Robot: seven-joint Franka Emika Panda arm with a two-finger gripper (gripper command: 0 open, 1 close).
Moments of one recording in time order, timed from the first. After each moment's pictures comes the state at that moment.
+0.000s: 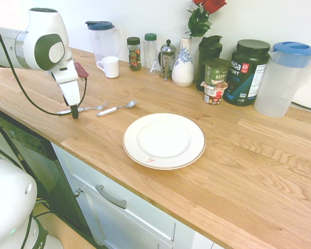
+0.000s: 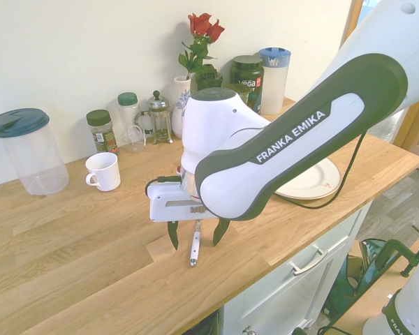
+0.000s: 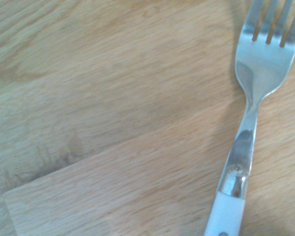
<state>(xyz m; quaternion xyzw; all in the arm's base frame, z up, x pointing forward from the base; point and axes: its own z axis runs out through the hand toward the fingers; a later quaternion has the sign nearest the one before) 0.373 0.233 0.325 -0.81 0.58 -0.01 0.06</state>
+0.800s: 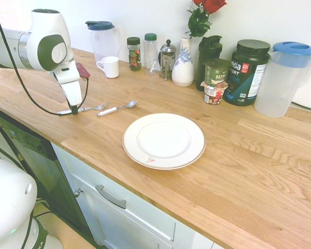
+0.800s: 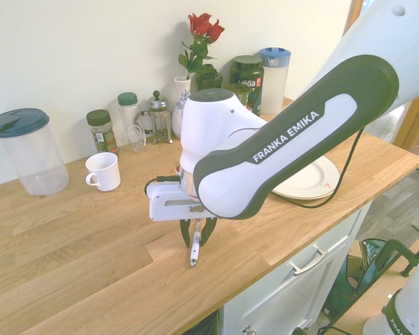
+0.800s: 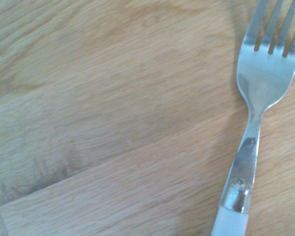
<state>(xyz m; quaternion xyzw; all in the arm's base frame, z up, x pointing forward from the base) 0.378 0.232 0.322 -0.81 0.58 -0.01 0.06</state>
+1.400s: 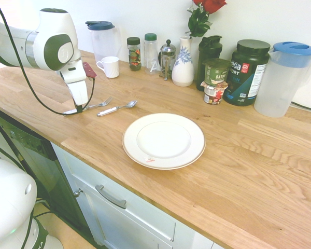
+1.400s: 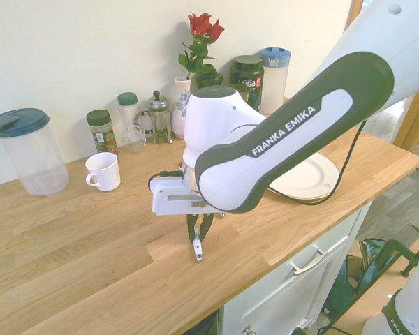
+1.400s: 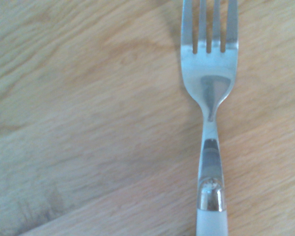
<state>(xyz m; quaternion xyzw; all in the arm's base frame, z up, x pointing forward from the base) 0.394 0.210 0.328 -0.80 0.59 -0.01 0.07</state>
